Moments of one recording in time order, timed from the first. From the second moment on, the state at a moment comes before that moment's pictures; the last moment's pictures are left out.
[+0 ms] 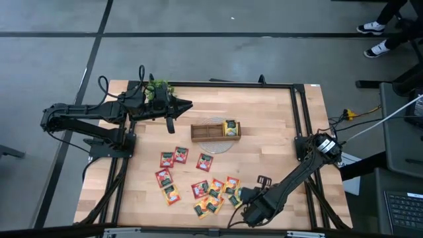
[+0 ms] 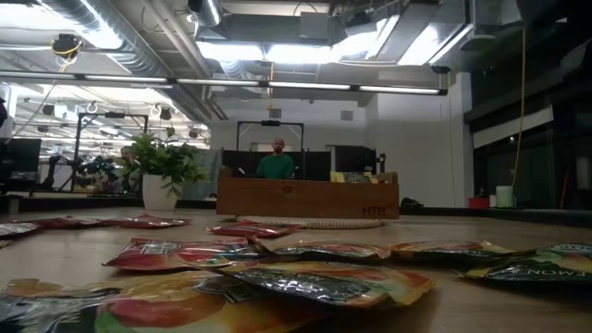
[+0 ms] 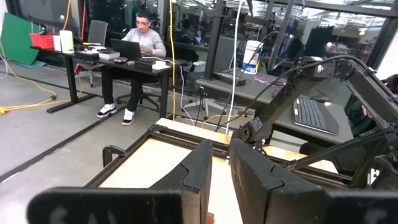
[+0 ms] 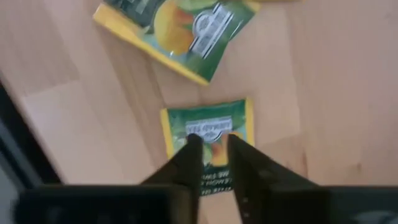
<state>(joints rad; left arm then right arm) 0.07 0.96 0.91 0.02 -0.21 -0.17 0.75 2.00 1.48 -1.06 0.08 1.04</state>
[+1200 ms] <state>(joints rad) 0.07 0.96 0.91 0.02 -0.21 -0.17 0.75 1.99 1.25 -0.81 0.02 1.04</state>
